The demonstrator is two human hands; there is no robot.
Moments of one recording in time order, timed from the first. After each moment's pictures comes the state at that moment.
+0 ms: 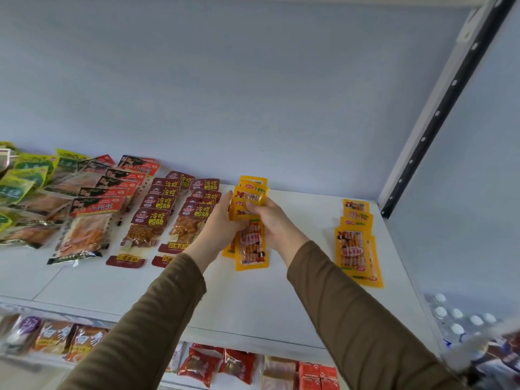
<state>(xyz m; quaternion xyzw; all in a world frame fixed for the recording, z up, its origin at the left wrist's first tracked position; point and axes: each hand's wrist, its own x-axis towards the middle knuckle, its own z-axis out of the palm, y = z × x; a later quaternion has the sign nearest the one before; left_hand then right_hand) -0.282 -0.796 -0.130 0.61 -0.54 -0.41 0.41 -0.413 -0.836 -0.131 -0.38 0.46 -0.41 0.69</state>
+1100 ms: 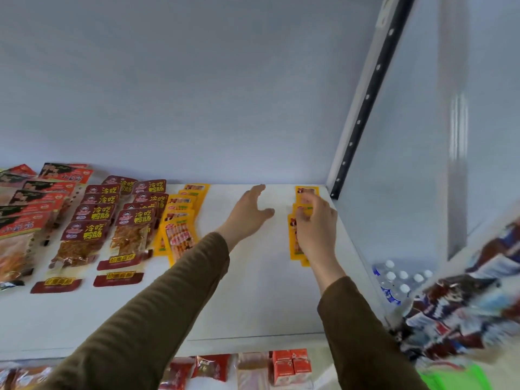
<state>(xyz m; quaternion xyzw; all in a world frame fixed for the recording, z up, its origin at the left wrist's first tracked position) -0.414 -0.848 -0.146 0.55 -0.70 -0.34 0.30 -0.567 -0.775 -0.136 -0.52 0.72 -0.43 0.12</state>
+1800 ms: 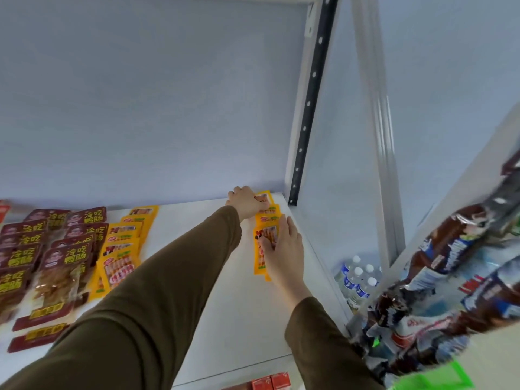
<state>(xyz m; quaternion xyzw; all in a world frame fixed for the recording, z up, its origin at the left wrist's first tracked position) -0.532 -0.939 -0.148 0.60 -0.74 -0.26 0.13 -0.605 -0.779 -0.189 -0.52 0.77 -0.36 0.11</state>
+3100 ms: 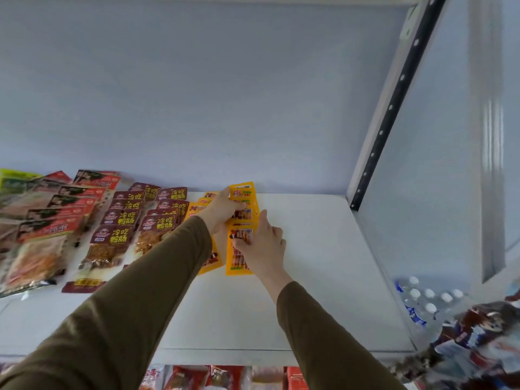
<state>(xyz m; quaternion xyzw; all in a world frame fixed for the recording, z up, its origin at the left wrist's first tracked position) -0.333 -0.895 -0.139 0.60 -0.50 -0.51 0.36 -0.450 -0.795 -0.169 -0.64 0.69 -0.27 0.22</state>
